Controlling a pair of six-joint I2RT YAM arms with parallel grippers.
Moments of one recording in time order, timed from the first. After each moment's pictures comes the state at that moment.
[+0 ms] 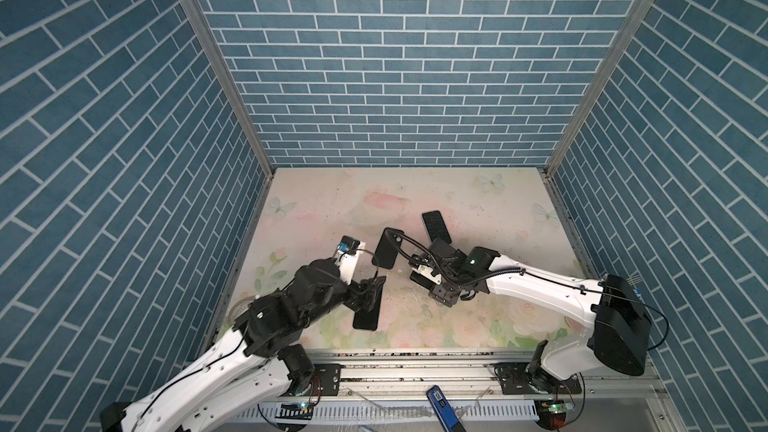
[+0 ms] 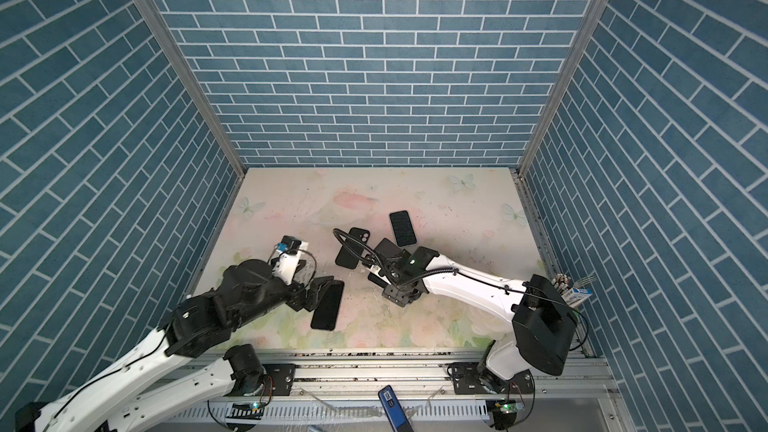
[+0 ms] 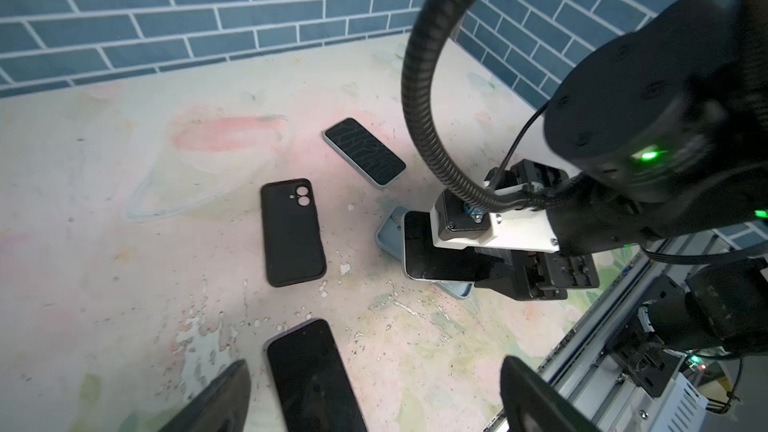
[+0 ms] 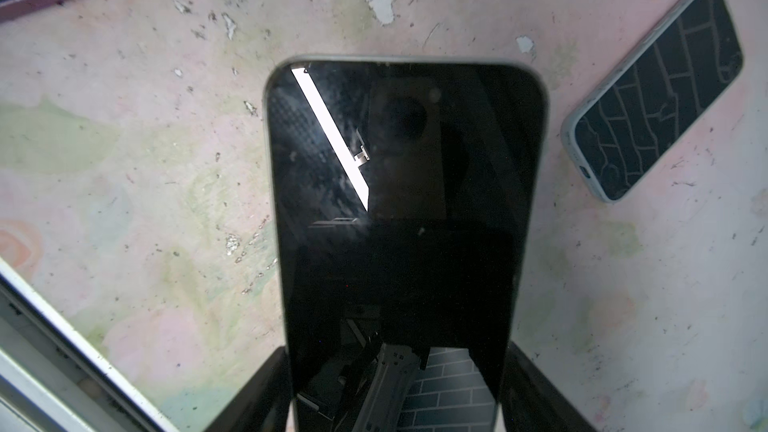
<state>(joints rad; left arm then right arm) -0.85 0.72 0.79 -0.62 -0.07 -0.32 1.01 1.47 1.06 -0.82 0.18 -0.21</state>
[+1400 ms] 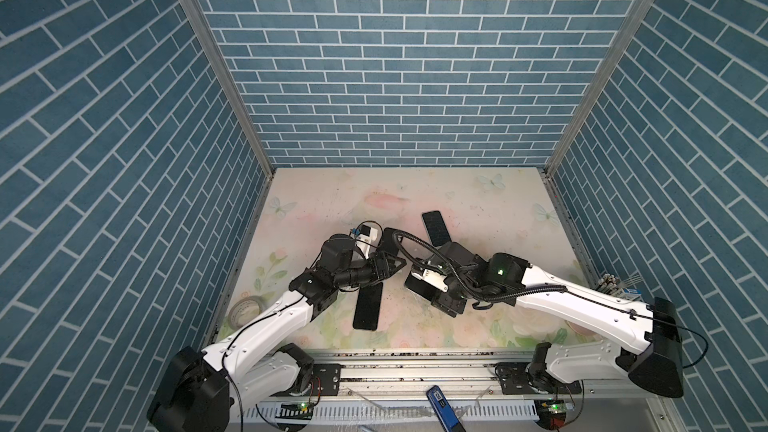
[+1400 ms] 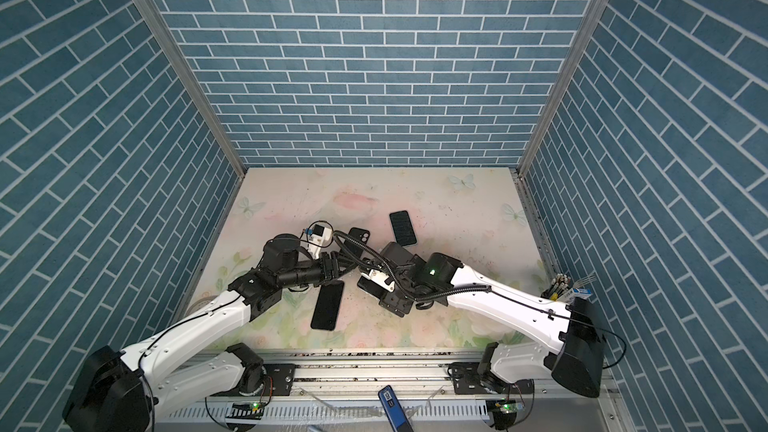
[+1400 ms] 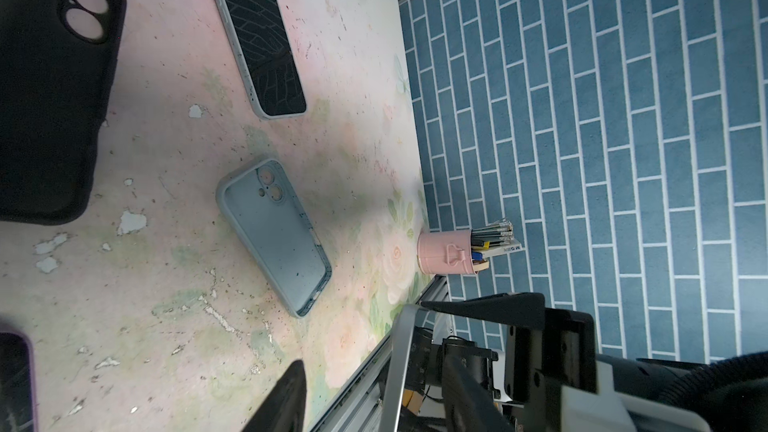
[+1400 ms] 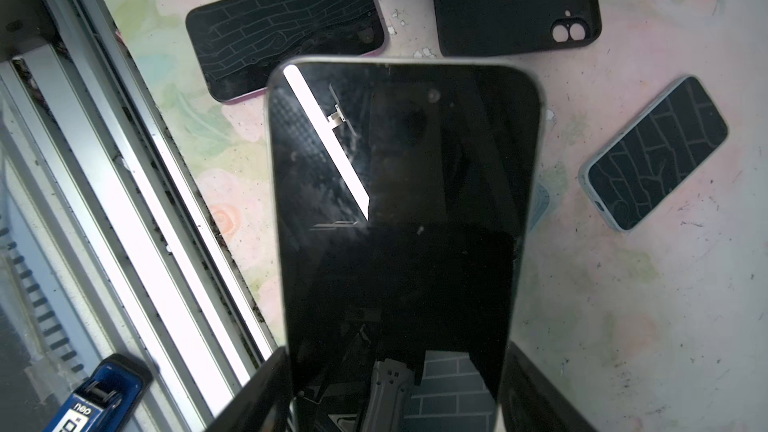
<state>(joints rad) -0.57 1.05 0.58 0.02 0.57 -0.98 1.10 1.29 1.10 -0.90 0.06 -0.16</state>
